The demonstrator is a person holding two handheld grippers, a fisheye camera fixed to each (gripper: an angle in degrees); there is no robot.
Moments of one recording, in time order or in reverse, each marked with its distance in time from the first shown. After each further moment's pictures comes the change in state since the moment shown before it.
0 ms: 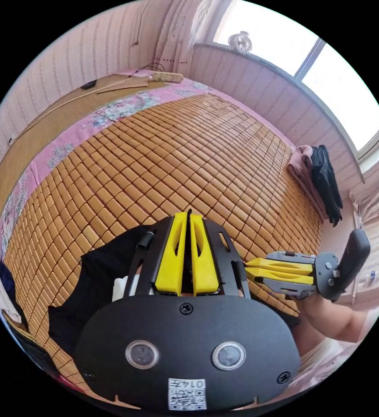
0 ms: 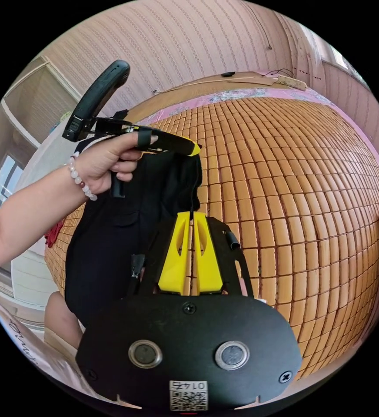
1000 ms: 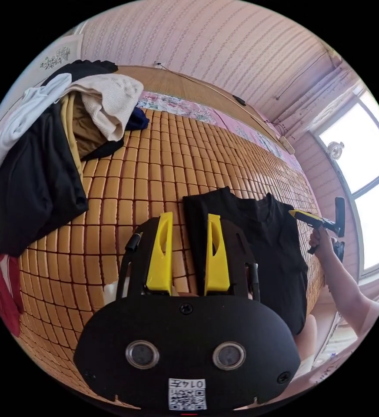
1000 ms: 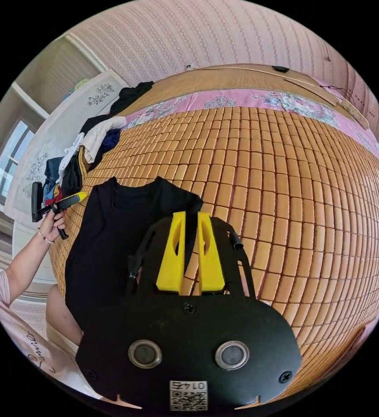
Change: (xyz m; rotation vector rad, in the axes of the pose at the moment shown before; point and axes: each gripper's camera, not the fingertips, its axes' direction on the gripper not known) left arm -0.304 0.303 -0.170 0.158 -0.123 -0.665; right arm 0.004 -0.127 0.075 -0.257 -0.032 -0.164
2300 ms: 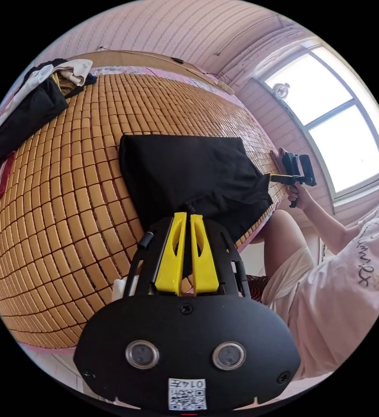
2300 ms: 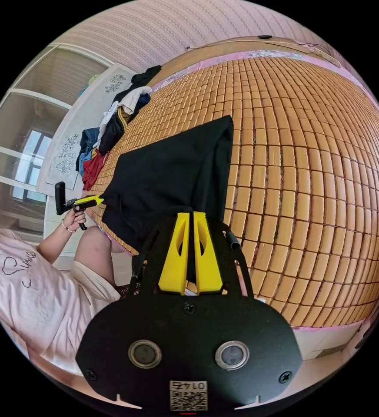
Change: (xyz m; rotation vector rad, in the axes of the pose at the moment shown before) left arm 0.068 0.259 -0.182 -0.197 0.208 0.261; right arm -0.031 0.232 -0.079 -0.105 -0.238 0.102
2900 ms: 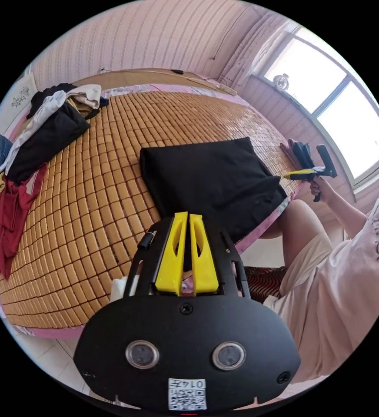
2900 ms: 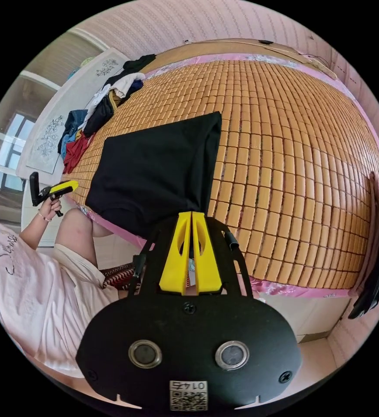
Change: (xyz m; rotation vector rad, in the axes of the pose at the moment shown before) left arm 0.078 0.024 -0.027 0.061 -0.145 0.081; right arm -0.093 -0.003 0.027 -0.084 0.181 -0.087
